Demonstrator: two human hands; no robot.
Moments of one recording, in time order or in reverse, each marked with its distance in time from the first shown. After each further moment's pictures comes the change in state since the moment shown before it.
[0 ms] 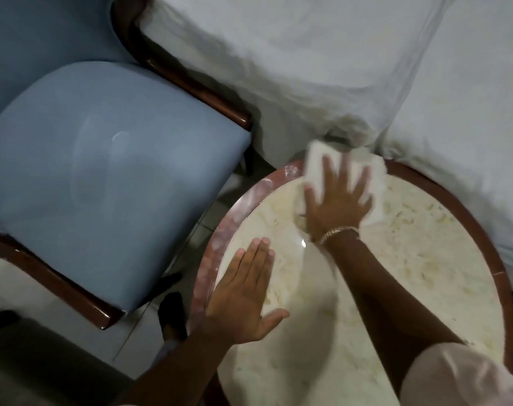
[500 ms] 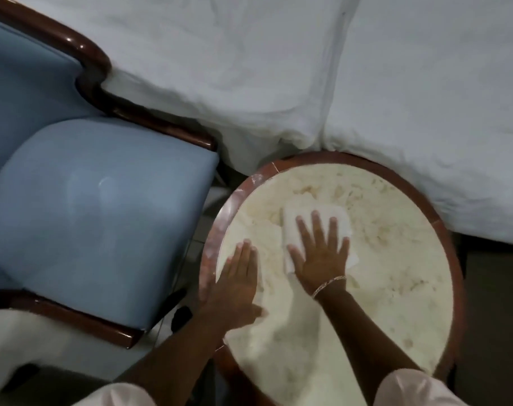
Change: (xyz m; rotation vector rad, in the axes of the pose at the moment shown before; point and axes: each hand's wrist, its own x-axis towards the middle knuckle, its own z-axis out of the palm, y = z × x) left_hand 0.011 -0.001 -0.056 -0.059 -0.523 -0.043; right_hand -0.126 0.036 -0.014 -0.087 -0.180 0.047
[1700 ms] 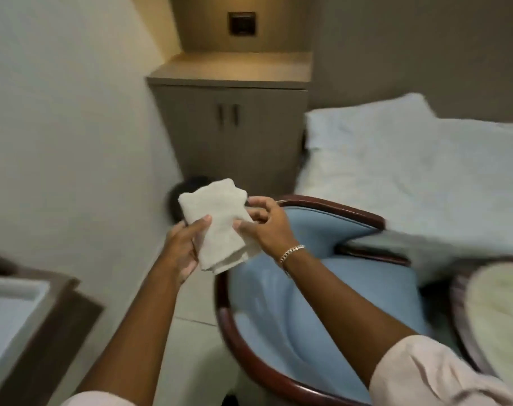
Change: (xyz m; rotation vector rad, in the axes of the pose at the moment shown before) left_hand -0.404 -0.566 -0.527 -1.635 0.579 0.197; right_hand 0.025 -0.835 -0.313 1.527 0.155 -0.174
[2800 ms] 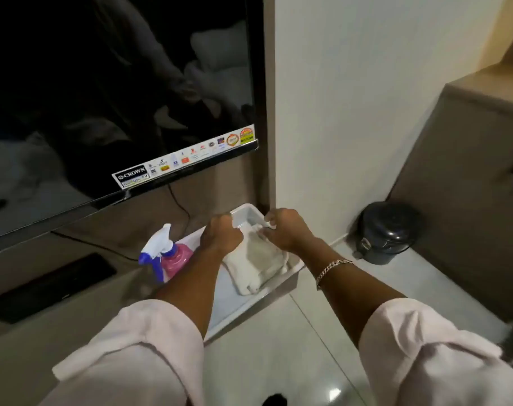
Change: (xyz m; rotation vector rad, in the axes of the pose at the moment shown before) left_hand -0.089 0.114 -0.465 1.042 1.023 -0.199; right_hand 0.036 0.086 0.528 -1.041 -0.907 -0.518
